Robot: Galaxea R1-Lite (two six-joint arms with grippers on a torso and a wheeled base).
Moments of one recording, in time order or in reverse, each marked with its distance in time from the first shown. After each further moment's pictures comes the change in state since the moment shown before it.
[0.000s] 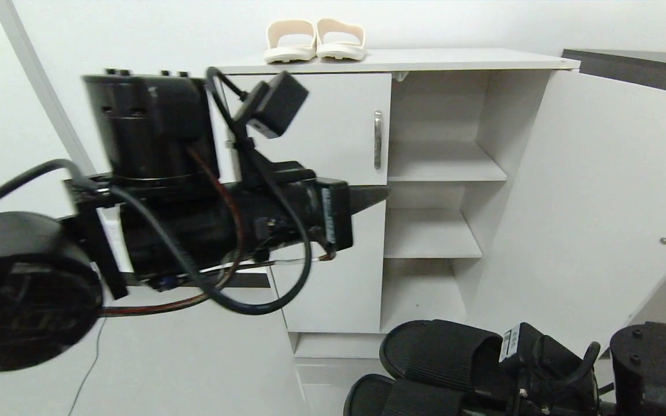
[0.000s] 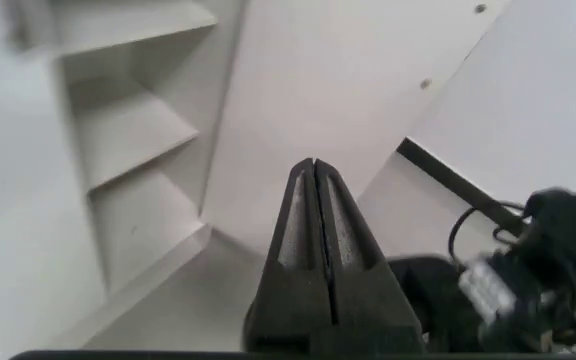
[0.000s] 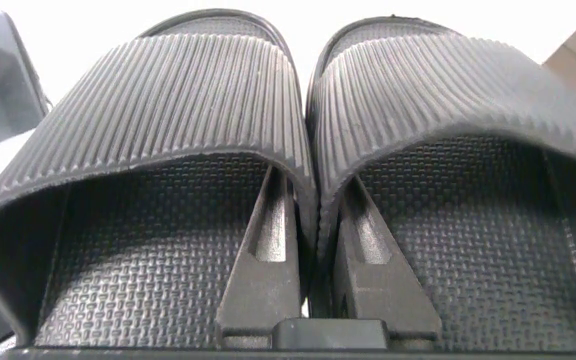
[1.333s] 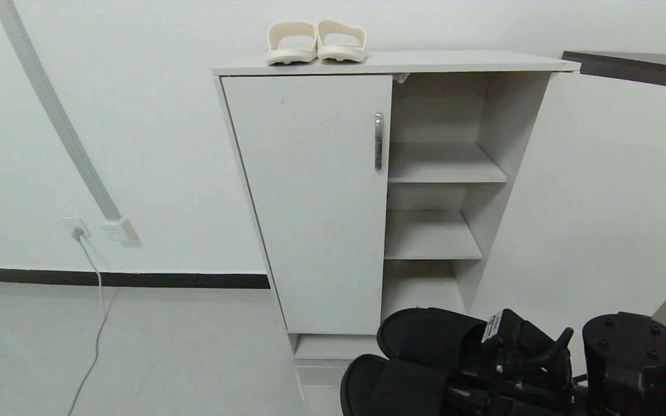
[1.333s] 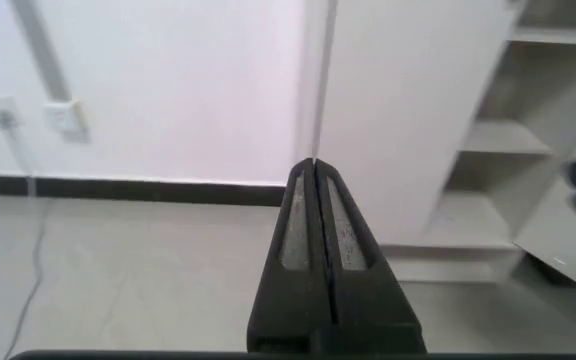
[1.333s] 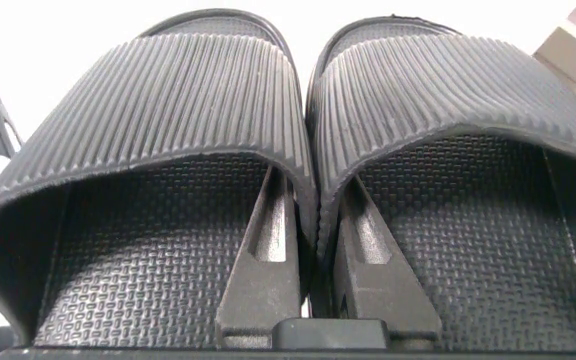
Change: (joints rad) left arm 0.556 -1.440 0.914 0.464 0.416 0.173; right arm -0.044 0.102 -0.013 -0.118 -0.004 -0.003
